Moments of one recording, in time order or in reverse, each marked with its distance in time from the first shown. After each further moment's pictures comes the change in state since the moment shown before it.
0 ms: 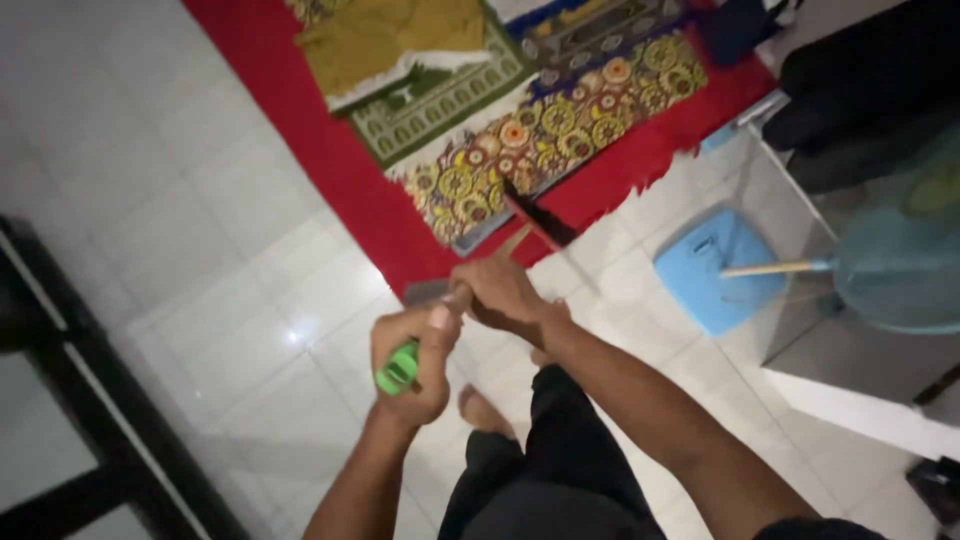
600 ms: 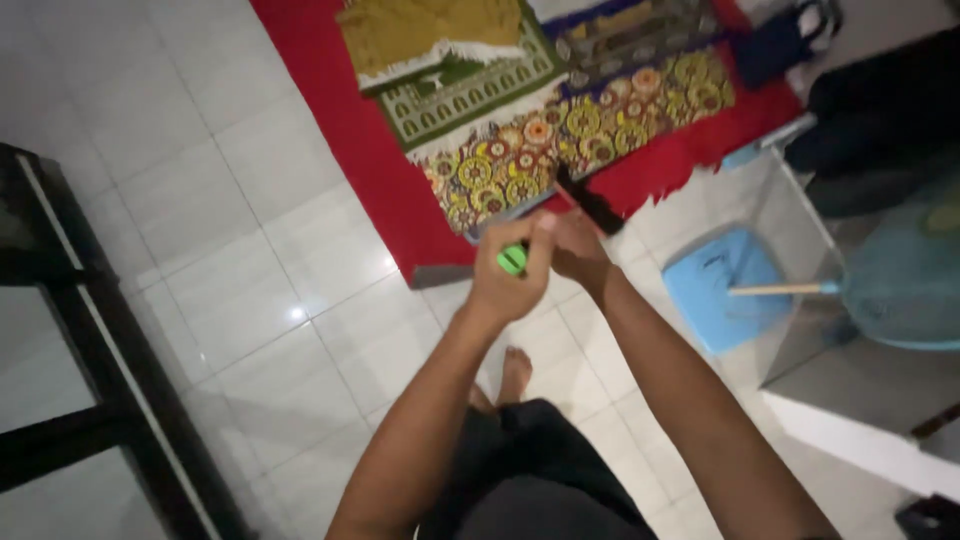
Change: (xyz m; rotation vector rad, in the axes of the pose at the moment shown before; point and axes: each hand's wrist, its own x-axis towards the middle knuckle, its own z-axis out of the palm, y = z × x) left_hand 0.030 -0.054 0.088 0.006 0.044 0.247; right_hand -0.021 0.087 -0.046 0.030 0.098 -0.211
